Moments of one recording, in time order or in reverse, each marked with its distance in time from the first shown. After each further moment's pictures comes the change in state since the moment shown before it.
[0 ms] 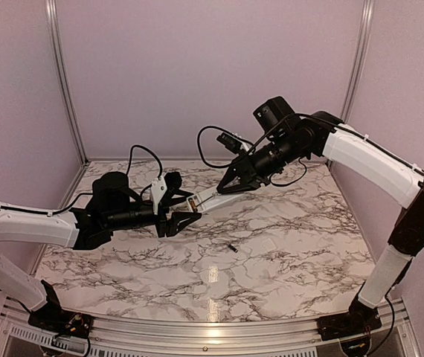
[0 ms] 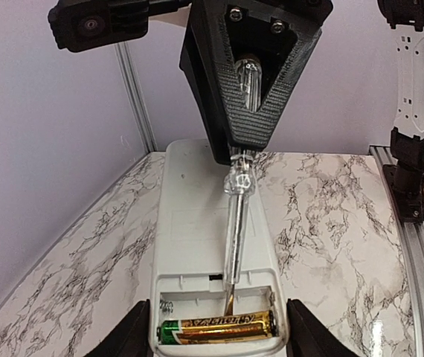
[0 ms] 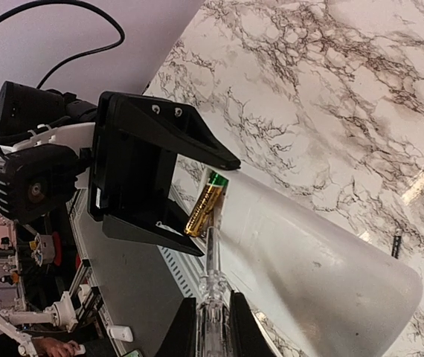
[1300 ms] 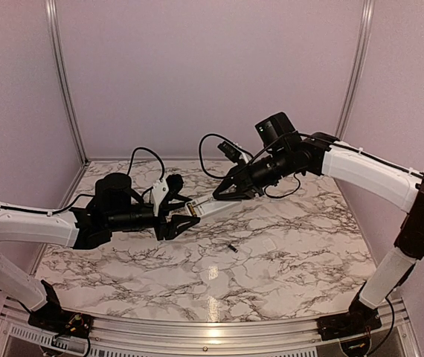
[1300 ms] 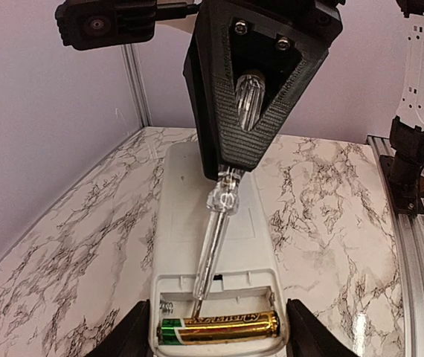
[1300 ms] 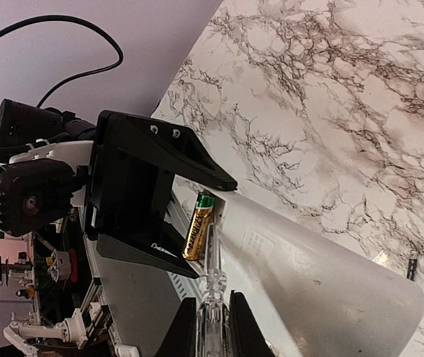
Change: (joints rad) left arm 0.002 0.000 0.006 -0.080 -0.003 -0.043; right arm -0.003 -0.055 -0.248 0.313 -0.048 0.110
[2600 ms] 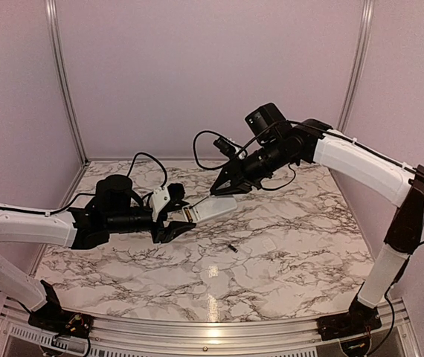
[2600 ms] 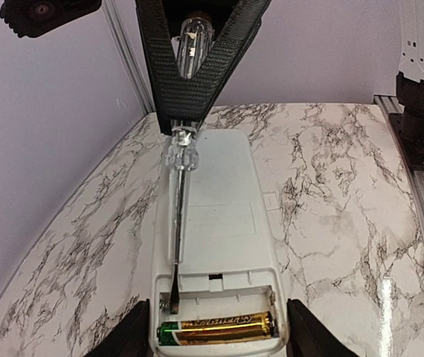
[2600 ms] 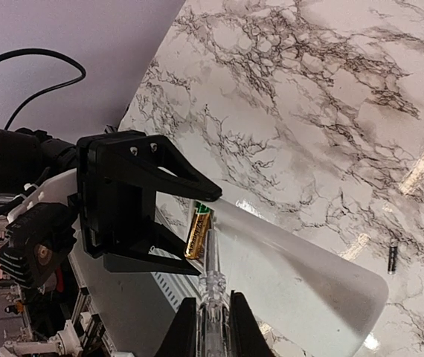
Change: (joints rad) left arm 0.009 -0.016 -0.013 -0.080 -0.019 0.156; right arm 0.018 0.089 0.195 -0.187 0.137 0.003
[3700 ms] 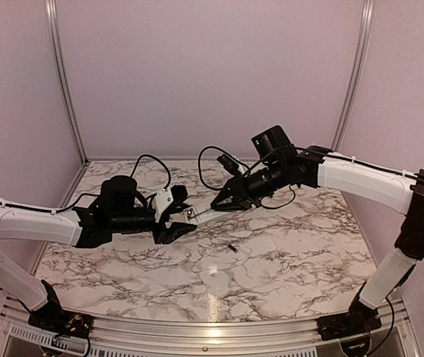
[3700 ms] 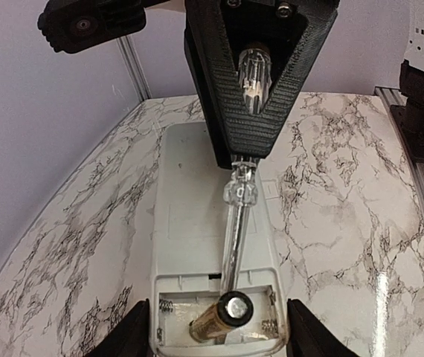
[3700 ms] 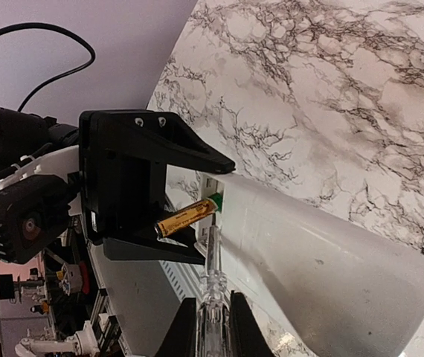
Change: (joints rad) left arm 0.014 0.055 0.018 -0.004 0.014 -0.008; right arm 0.002 -0.093 -0.313 0.307 -0.098 0.103
